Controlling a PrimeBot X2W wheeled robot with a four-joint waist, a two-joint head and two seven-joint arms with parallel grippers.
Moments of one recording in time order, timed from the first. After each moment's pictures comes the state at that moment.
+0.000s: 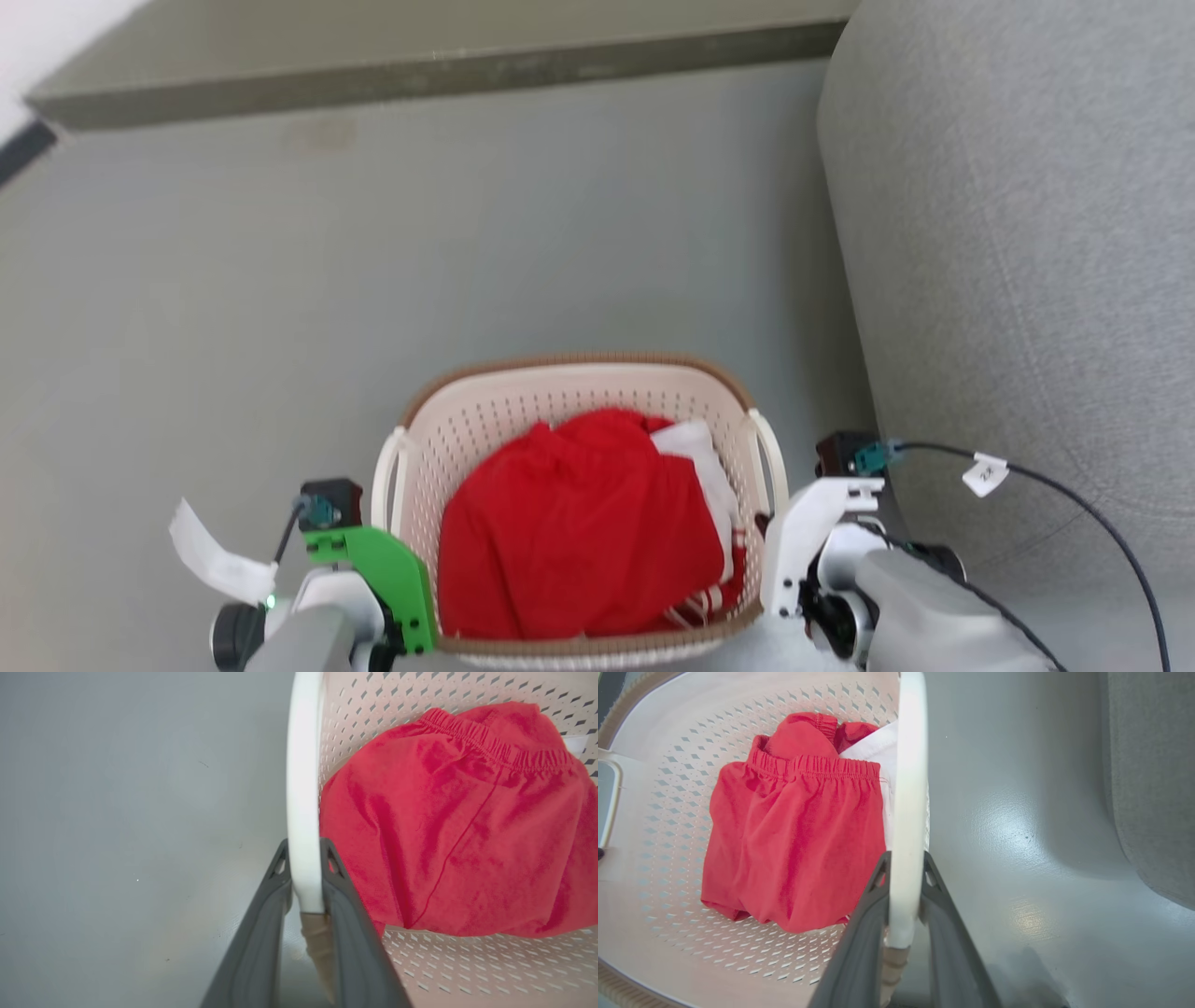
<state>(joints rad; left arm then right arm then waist) -0.51 -0.02 -0.53 1.22 -0.61 0.00 -0.03 -0.50 -0.02 0.92 1.06 0.97 -0.09 0.01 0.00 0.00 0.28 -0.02</state>
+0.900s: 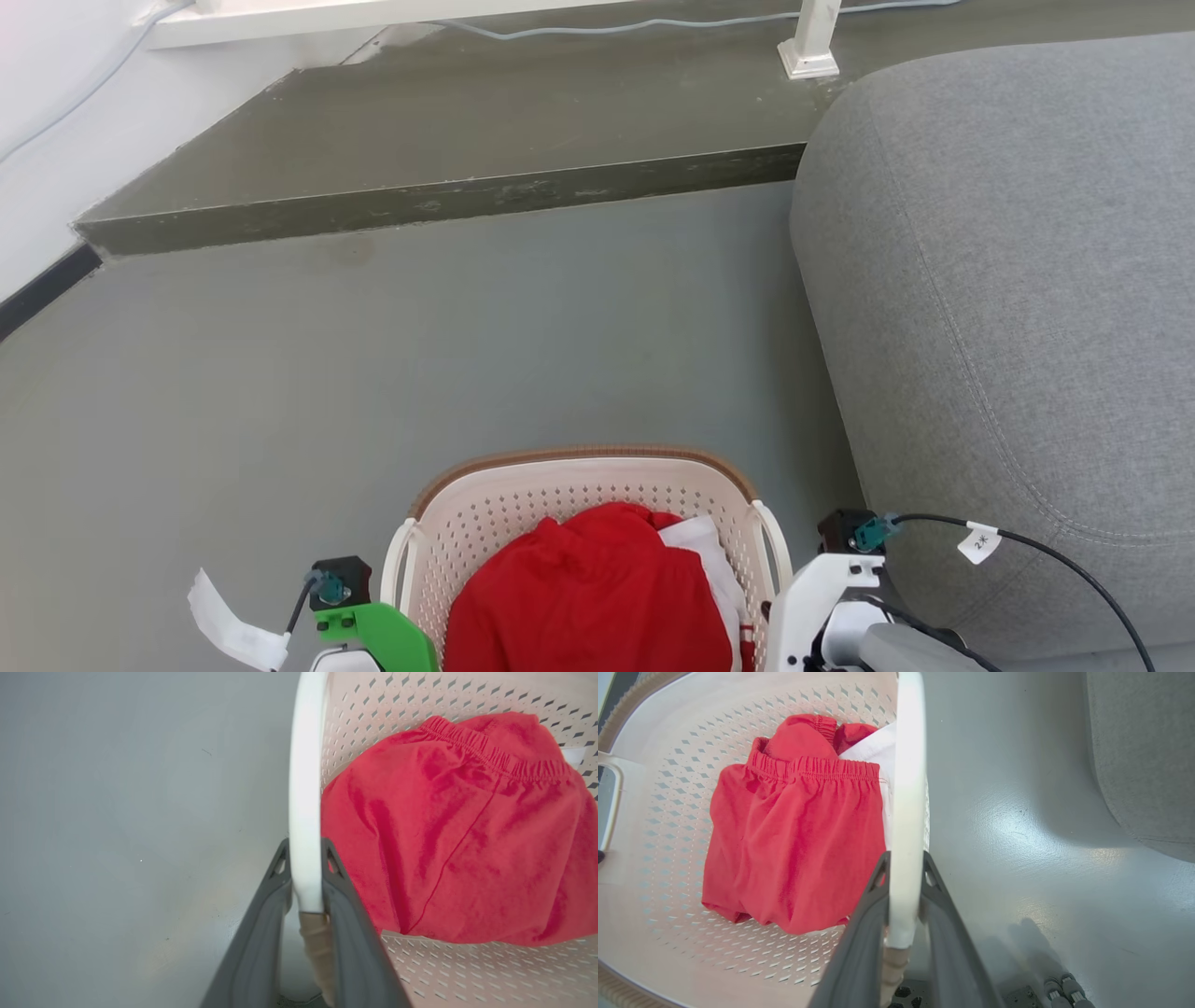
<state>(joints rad) -0.37 -0.01 -0.58 1.17 -0.69 0.04 0.00 -0.38 -0.03 0.99 1.05 1.05 -0.12 0.04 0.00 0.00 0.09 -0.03</state>
